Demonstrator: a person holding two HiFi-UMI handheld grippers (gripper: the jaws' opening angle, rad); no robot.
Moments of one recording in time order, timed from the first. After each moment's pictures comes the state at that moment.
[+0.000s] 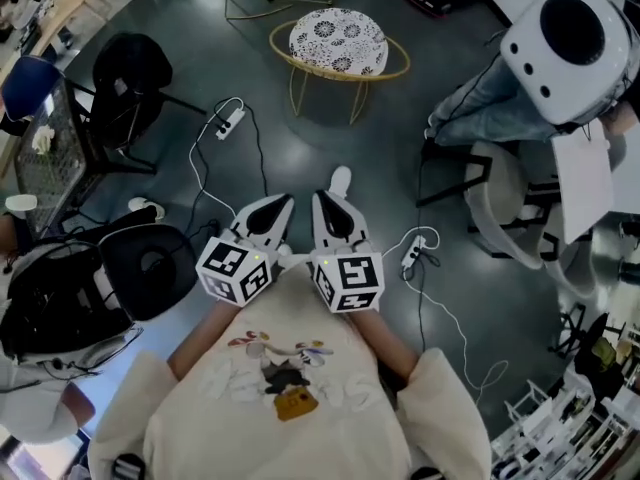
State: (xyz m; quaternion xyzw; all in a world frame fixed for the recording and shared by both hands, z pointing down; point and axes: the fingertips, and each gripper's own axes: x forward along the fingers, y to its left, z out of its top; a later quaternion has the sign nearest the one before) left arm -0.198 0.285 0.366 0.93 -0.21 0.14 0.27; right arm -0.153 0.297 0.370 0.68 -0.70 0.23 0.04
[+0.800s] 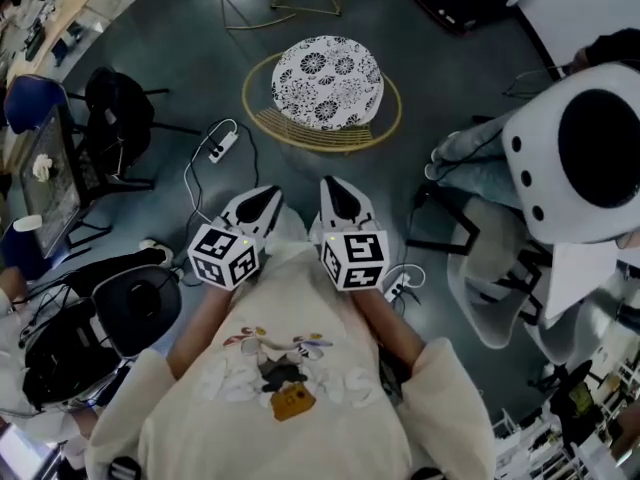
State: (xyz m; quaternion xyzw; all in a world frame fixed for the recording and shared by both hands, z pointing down) left arm 0.010 0.054 0.413 0.91 -0.25 0.19 0.28; right arm 0.096 0.065 0.423 0.64 -0.71 0.29 0.06
